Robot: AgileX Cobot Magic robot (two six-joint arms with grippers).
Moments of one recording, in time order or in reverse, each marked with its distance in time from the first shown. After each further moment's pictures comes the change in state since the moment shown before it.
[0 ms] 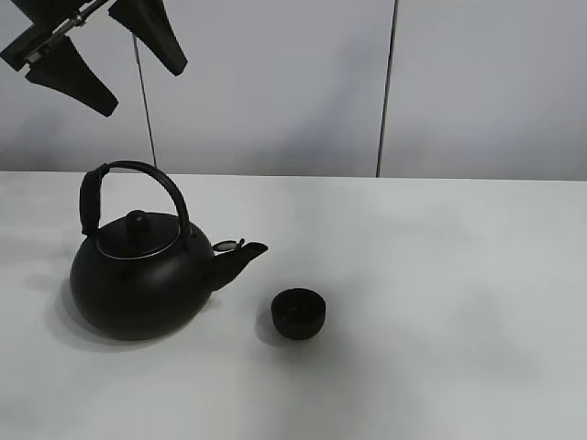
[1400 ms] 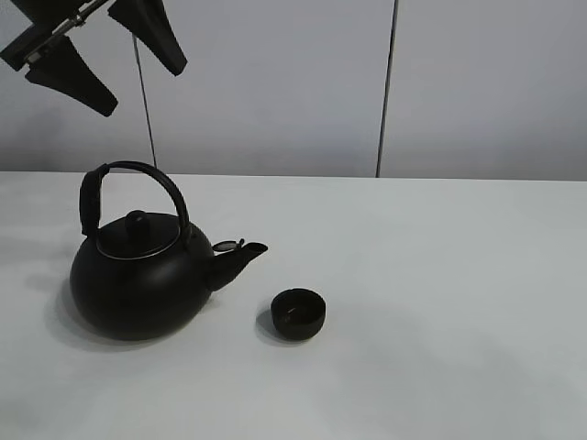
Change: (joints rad) left arm 0.000 0.000 0.000 0.000 0.000 0.000; right arm 0.285 -1.088 1.052 0.145 -0.002 0.016
